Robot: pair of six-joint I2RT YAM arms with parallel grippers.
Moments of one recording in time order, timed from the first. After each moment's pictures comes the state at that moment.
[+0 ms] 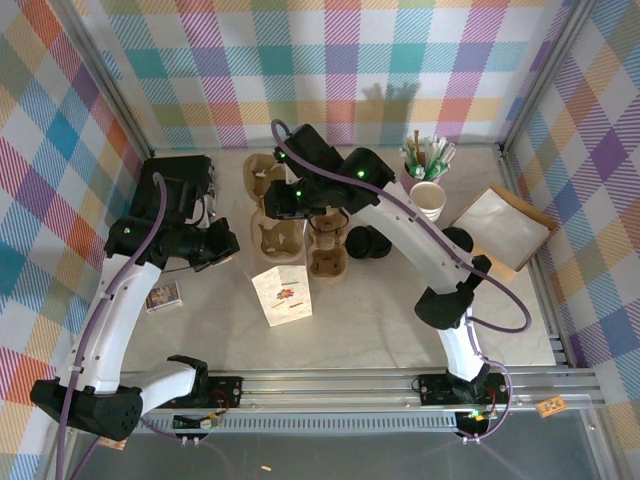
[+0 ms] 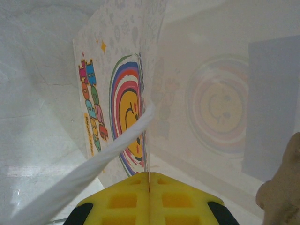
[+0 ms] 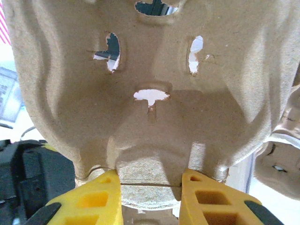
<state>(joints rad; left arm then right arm) -0.24 1.13 1.36 -1.24 0.31 -0.63 0.97 2.04 2.56 -1.34 -0.05 0.65</state>
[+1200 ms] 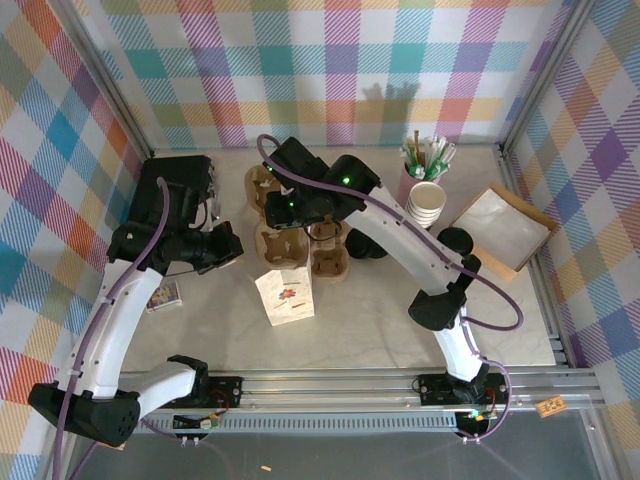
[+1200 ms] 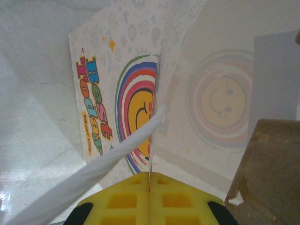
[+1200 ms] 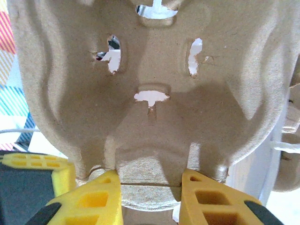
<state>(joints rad) -0.26 1.10 1.31 -1.20 0.33 -0.63 1.00 2.07 2.56 -1.39 0.05 0.66</state>
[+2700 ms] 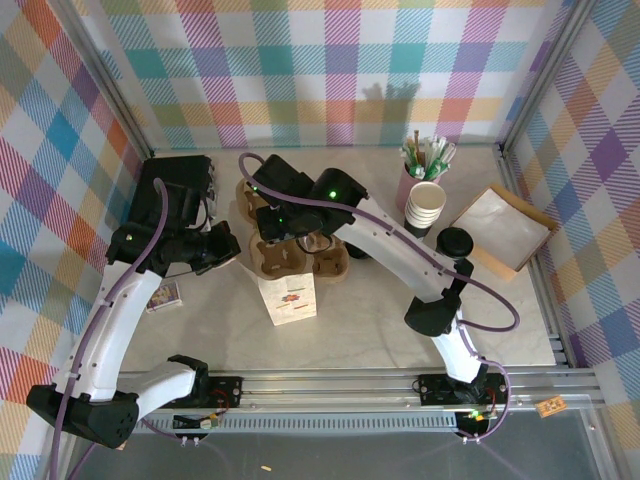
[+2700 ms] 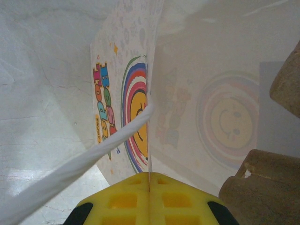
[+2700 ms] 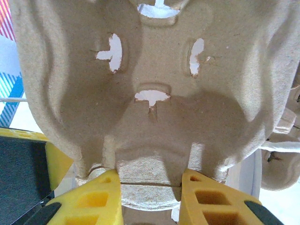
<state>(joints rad) -0.28 1.09 1.32 -1.21 0.24 -0.69 1.08 2.09 2.56 -1.42 0.14 0.62</state>
